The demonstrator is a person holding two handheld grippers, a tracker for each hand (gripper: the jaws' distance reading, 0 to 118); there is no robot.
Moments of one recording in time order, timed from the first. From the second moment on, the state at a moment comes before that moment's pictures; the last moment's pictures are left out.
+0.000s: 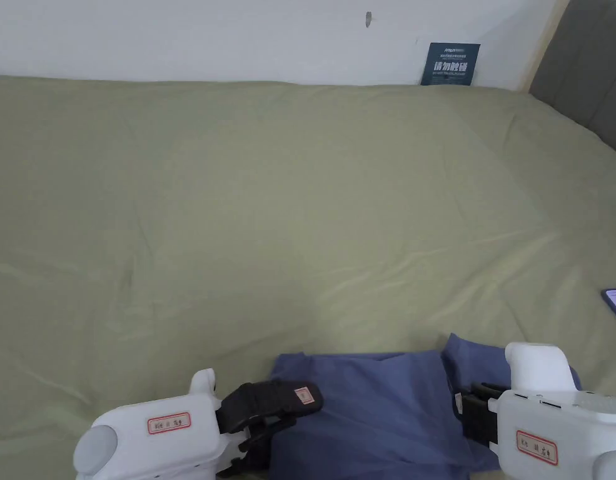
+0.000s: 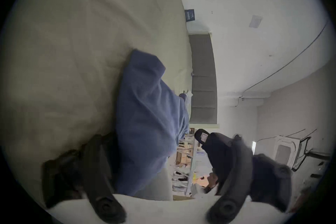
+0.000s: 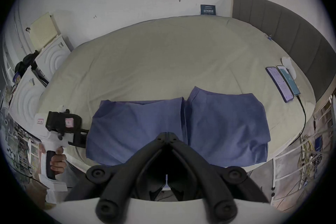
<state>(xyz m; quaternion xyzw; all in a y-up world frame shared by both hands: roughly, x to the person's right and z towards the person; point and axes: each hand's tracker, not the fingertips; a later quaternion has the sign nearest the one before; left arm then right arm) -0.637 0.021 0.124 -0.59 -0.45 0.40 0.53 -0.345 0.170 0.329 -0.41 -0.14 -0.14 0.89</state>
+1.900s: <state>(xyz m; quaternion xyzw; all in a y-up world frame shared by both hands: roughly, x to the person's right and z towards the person) -0.558 0.148 0.146 -0.61 -0.46 0.09 0.64 -0.308 0.150 0.367 -0.41 -0.17 -0.22 0.87</state>
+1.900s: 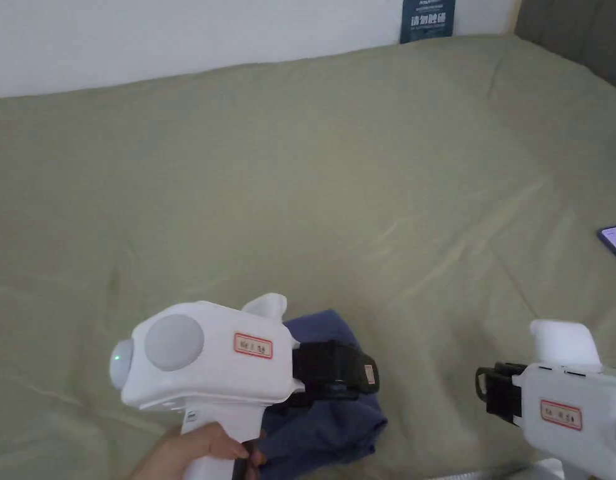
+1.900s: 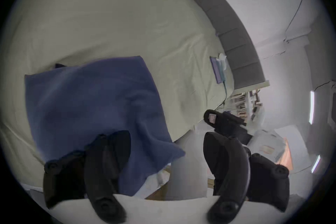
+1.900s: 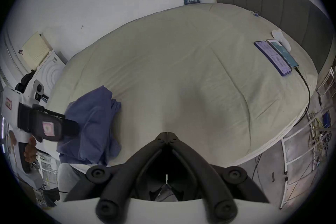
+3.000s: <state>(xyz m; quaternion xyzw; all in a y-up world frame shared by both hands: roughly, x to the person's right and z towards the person) -0.495 0.089 0.179 -0.61 -0.41 0.02 0.68 -0.303 0.133 0.366 -0.41 -0.16 -0.23 0.87</state>
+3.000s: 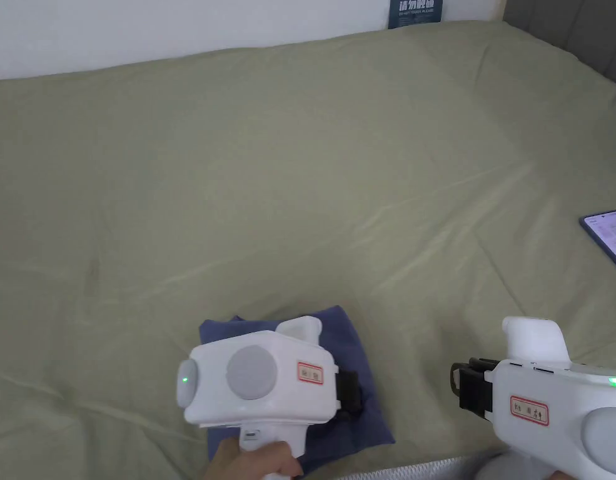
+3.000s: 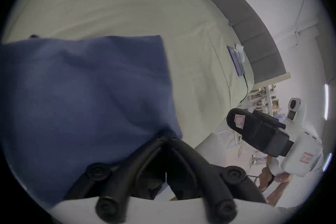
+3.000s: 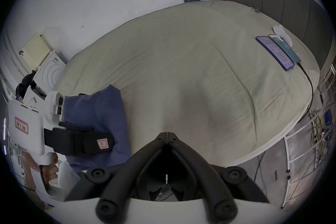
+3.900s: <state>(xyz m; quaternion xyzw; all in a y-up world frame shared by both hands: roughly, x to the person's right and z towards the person) -0.748 0.130 0.182 -0.51 -0.33 0.25 0.75 -0.394 0.175 0.276 -0.37 0.03 -0.11 0.92</state>
